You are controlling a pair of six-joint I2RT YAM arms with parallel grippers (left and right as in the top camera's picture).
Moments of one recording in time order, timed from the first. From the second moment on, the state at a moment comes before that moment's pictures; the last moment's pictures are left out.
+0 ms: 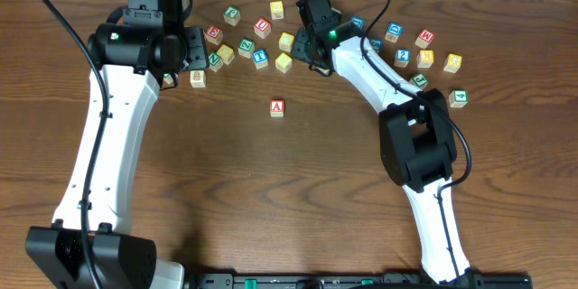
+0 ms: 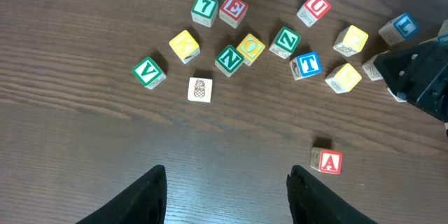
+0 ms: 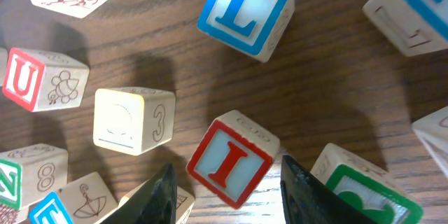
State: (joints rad) left arm -0.10 1.64 1.67 -1.05 -0.04 -0.22; right arm 0.45 2.41 2.00 -0.61 0.04 0.76
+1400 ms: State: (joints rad) left arm -0.10 1.64 1.67 -1.05 -0.04 -0.22; right arm 0.45 2.45 2.00 -0.62 0.07 0.46
